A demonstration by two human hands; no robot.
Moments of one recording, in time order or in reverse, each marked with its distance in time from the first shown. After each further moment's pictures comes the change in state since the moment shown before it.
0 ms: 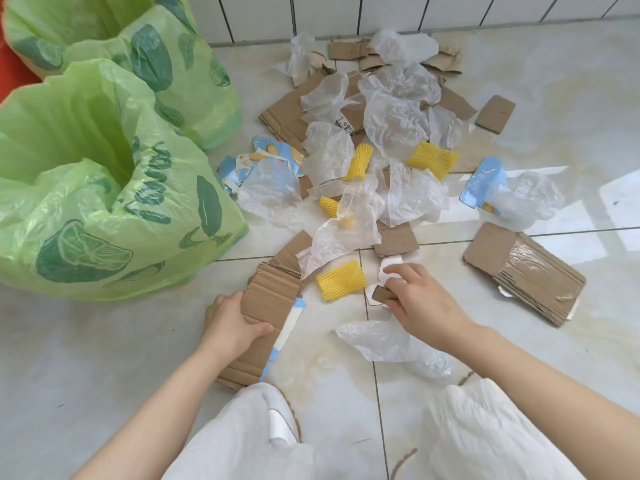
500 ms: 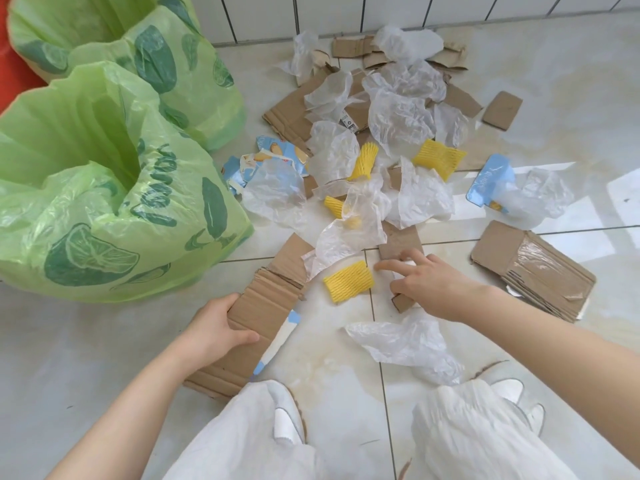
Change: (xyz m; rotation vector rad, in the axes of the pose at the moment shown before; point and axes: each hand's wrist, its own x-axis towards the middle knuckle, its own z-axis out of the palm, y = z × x) left_hand -0.010 -0.012 -0.040 -0.153 -0.212 0.073; right_hand 0.027 0.008 -0.032 -0.486 -0.356 -0.222
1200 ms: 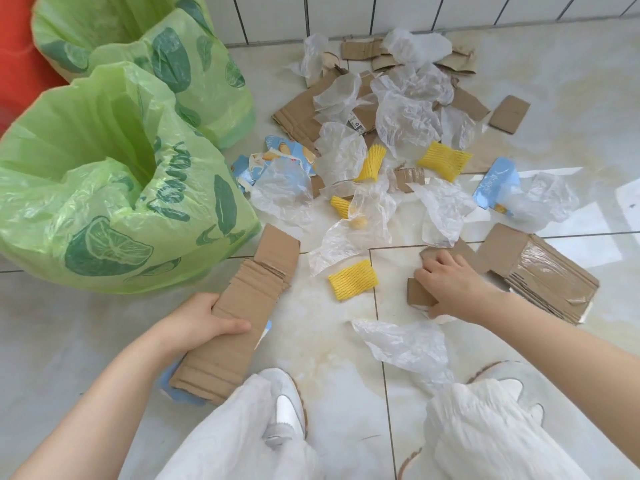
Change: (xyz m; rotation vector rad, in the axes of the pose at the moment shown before) left_hand -0.013 0.002 -0.032 -0.080 -0.096 -0.152; right_hand -0.007 0.013 0.019 0.017 -0.059 0.222
